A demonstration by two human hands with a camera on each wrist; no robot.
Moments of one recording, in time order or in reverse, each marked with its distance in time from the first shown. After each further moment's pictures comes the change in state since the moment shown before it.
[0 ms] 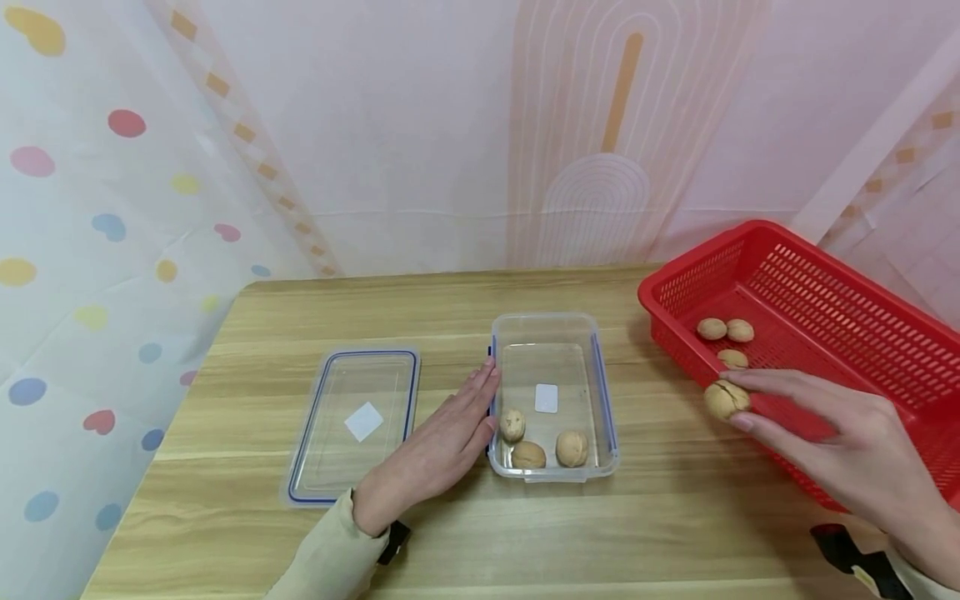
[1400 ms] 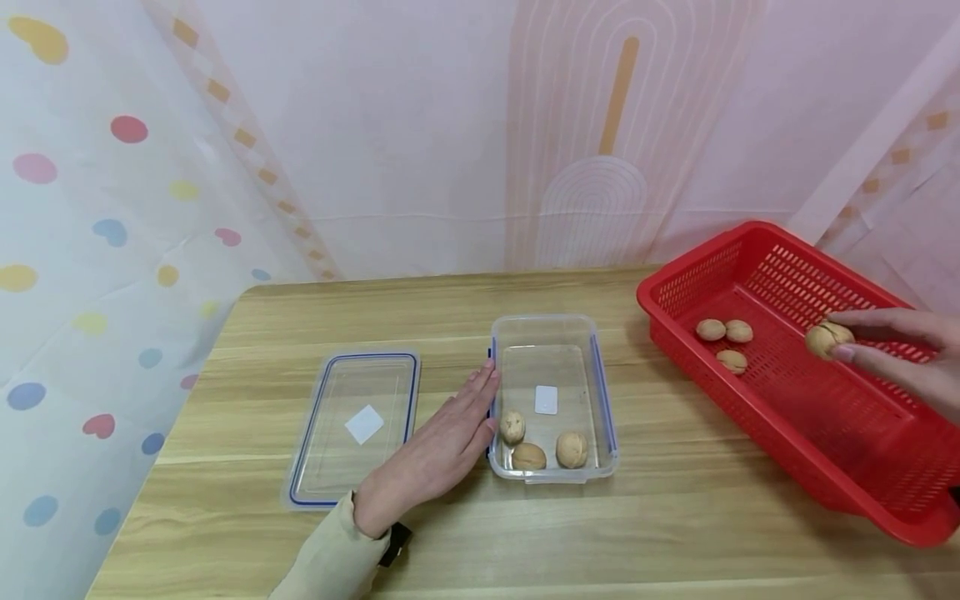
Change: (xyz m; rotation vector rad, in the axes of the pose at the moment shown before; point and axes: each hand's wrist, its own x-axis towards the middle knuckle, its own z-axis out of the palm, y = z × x) left_hand 0.001 -0.001 0.000 0.004 0.006 0.011; right_hand 0.025 0.087 -0.053 -0.025 -0.154 0.408
